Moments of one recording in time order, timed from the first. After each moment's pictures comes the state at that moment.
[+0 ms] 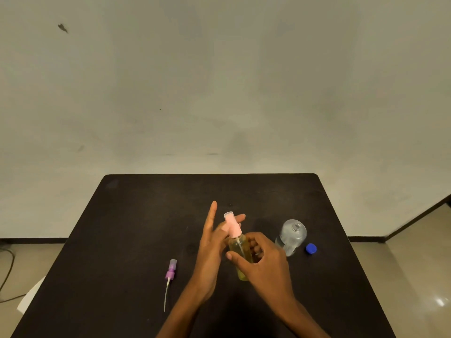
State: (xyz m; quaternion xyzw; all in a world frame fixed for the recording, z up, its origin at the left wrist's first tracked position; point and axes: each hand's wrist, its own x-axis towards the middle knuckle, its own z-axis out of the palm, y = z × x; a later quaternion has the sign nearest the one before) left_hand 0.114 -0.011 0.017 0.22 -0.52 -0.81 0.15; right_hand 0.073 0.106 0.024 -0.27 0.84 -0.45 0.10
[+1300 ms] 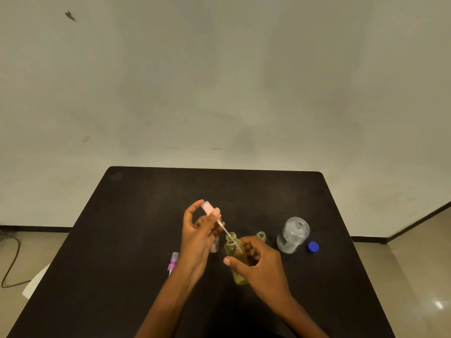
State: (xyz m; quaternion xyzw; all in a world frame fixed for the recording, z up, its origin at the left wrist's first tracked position) left_hand 0.115 -0.038 0.017 0.31 -0.40 -0.83 0.23; right_hand 0.077 0.103 0.011 -0.26 0.81 -0.49 0.19
